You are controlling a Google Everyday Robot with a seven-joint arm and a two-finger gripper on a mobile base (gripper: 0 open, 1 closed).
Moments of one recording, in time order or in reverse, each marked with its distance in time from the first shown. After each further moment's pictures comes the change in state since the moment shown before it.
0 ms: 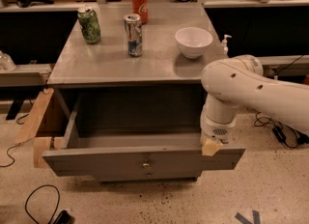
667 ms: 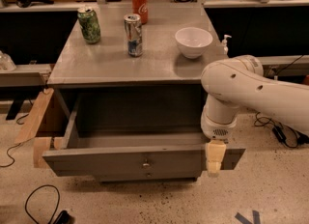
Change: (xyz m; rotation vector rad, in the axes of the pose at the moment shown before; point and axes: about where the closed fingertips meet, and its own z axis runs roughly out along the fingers) arm 0.001 0.002 -0.001 0.000 0.008 0.002
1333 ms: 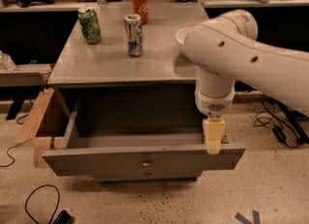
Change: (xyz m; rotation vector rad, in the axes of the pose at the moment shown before) arm -0.013 -0.003 -0.091 0.085 0.132 -0.010
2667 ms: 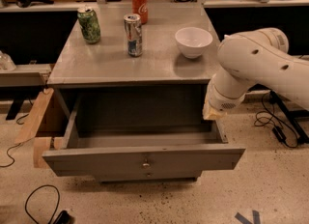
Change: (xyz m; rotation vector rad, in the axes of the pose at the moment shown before) arm 0.007 -0.067 0.026 0.198 -0.216 -0.059
